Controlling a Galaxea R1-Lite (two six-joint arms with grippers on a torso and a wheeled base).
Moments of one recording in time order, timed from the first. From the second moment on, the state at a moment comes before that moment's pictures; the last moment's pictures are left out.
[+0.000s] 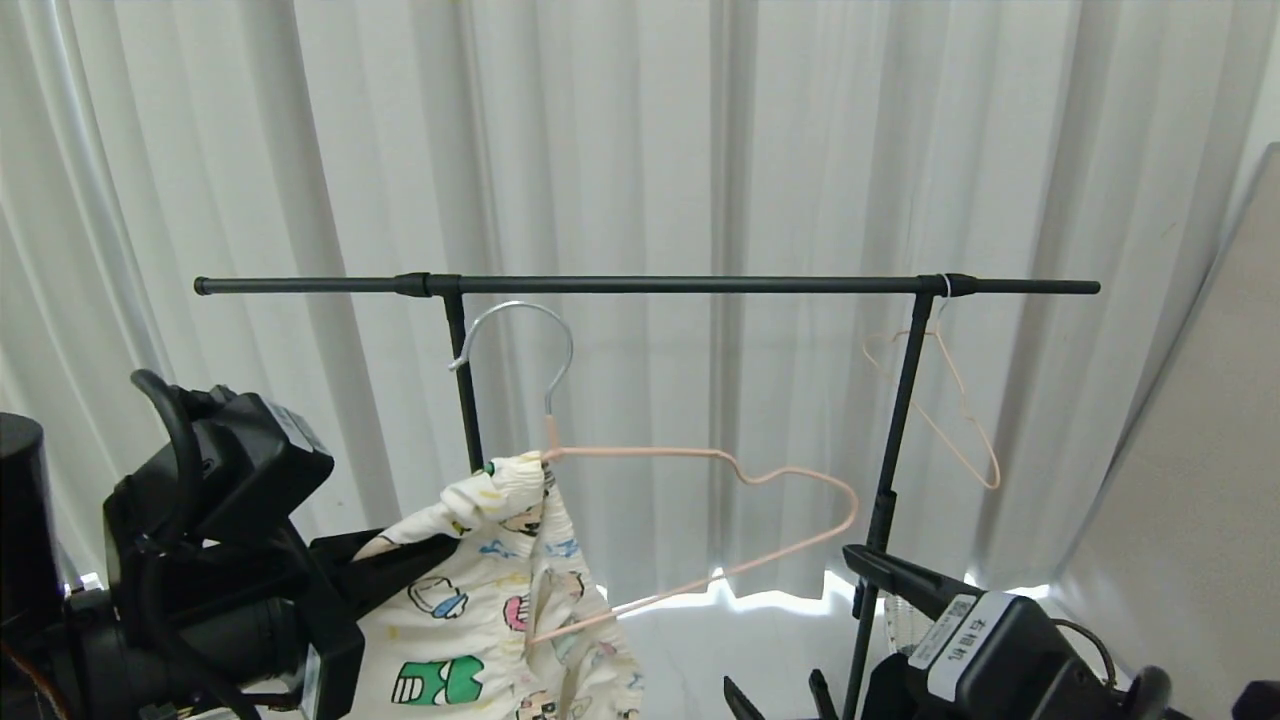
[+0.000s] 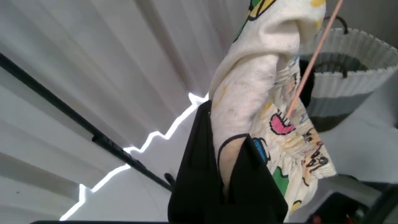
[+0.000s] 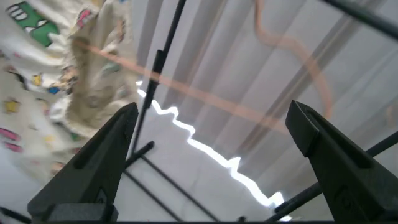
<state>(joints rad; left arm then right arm) -0.51 1.15 -0.51 -0.26 -0.13 0.28 1.35 1.56 -0.39 -1.03 -0.62 -0.09</state>
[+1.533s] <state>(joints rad) -0.54 1.10 -0.58 -0.27 -0.11 0.21 1.16 1.88 -0.77 -0.56 -0.62 0.30</state>
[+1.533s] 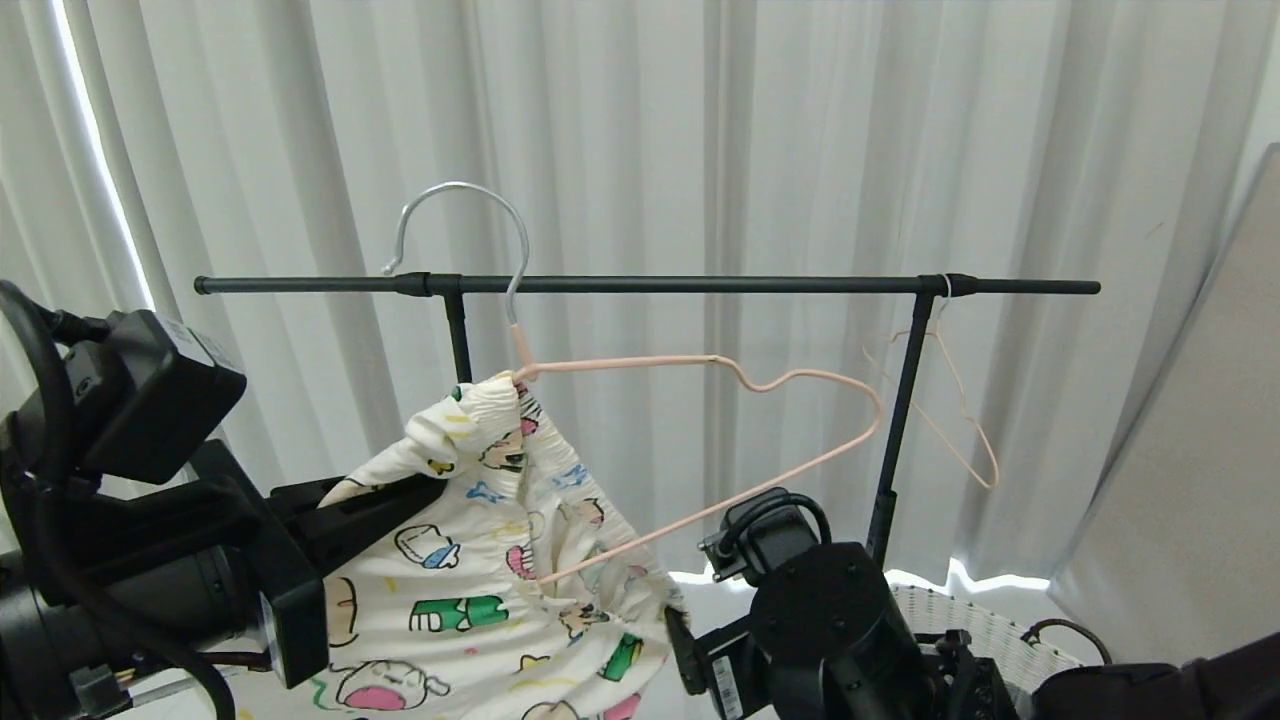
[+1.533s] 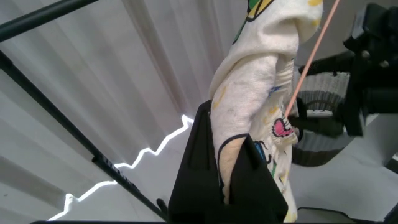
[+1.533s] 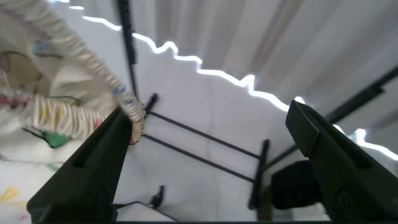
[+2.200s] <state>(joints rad) -0.51 1.10 -0.41 -0.38 -0.11 0.24 0.94 1.73 -0.60 -0.60 -0.65 0.18</state>
